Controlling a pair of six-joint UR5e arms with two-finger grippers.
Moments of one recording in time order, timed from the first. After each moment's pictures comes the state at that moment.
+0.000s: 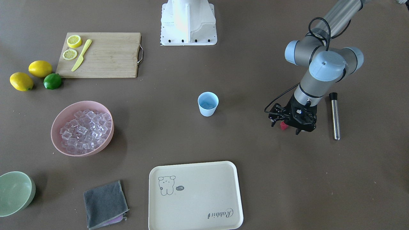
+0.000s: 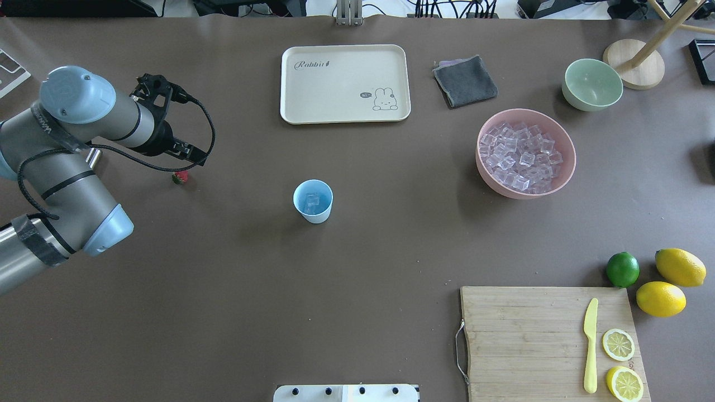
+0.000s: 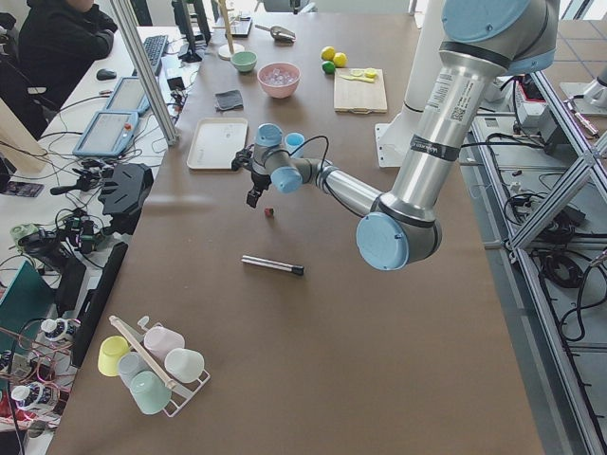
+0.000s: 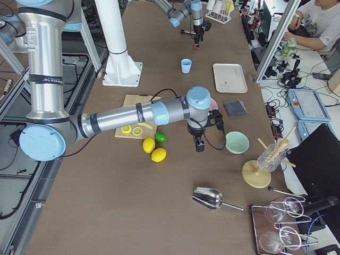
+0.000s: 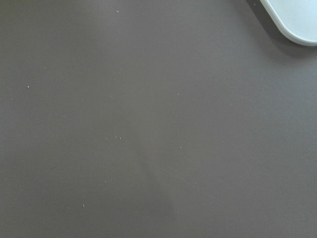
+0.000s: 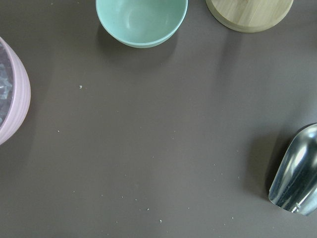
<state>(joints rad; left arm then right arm) -0.82 -1.95 -1.53 -2.04 -1.96 -0.62 1.45 -1.61 1.85 -1.56 2.36 0.00</state>
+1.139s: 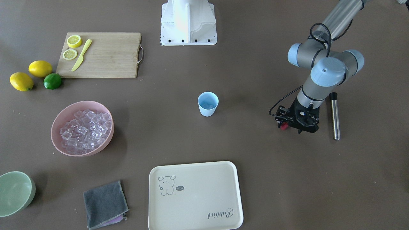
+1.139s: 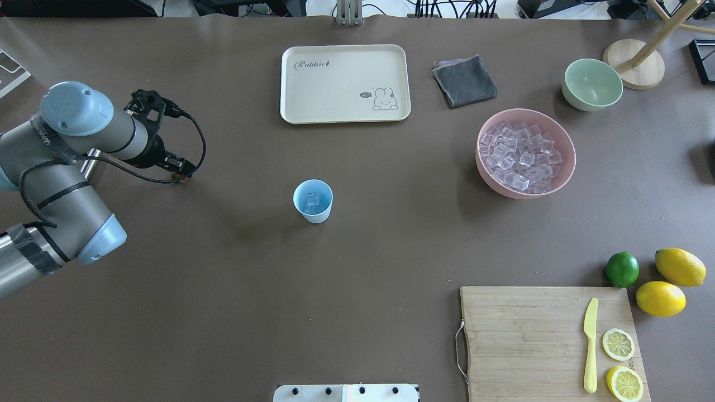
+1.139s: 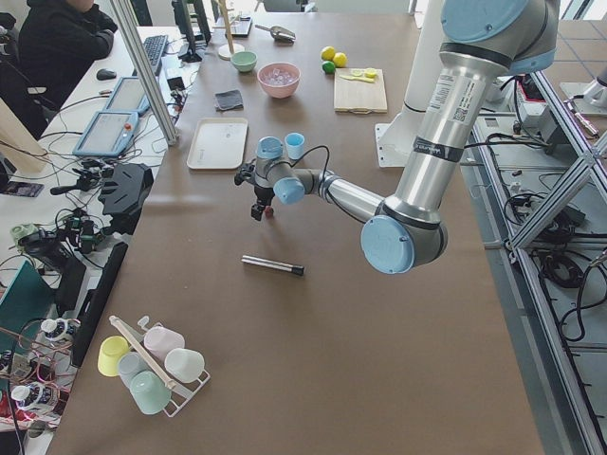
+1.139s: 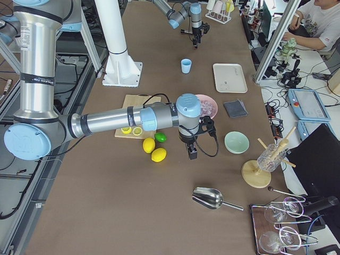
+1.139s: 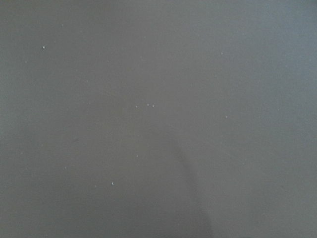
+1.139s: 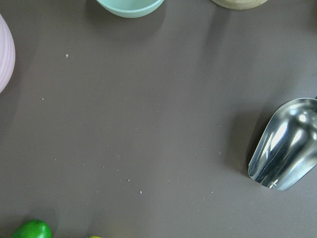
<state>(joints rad) -0.80 -1.92 -1.51 -2.04 -1.96 -0.63 1.47 -1.67 1.87 -1.54 2.35 -0.09</state>
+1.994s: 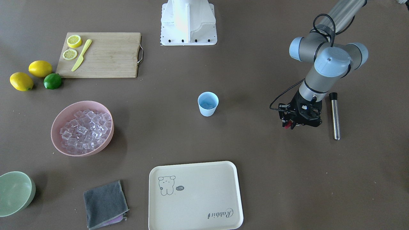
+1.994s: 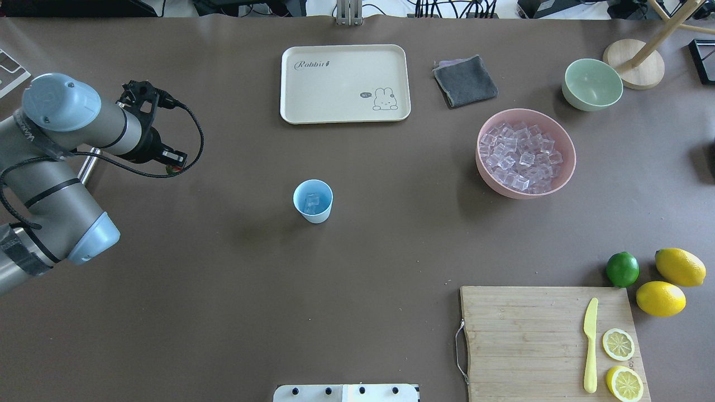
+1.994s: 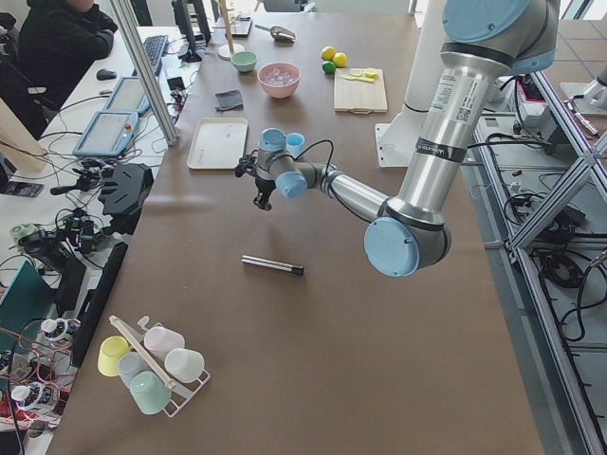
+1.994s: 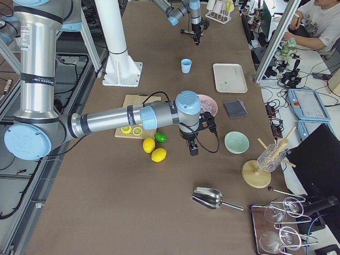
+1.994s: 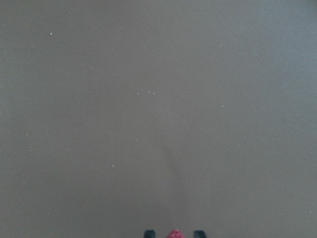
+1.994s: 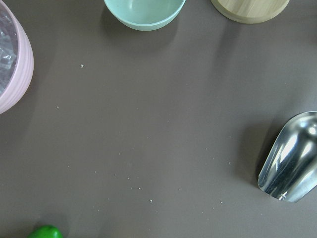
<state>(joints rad) -0.82 -1.91 -1.61 -2.01 -1.97 -0.68 1.47 -1.67 1.88 -1.52 2.37 -0.08</state>
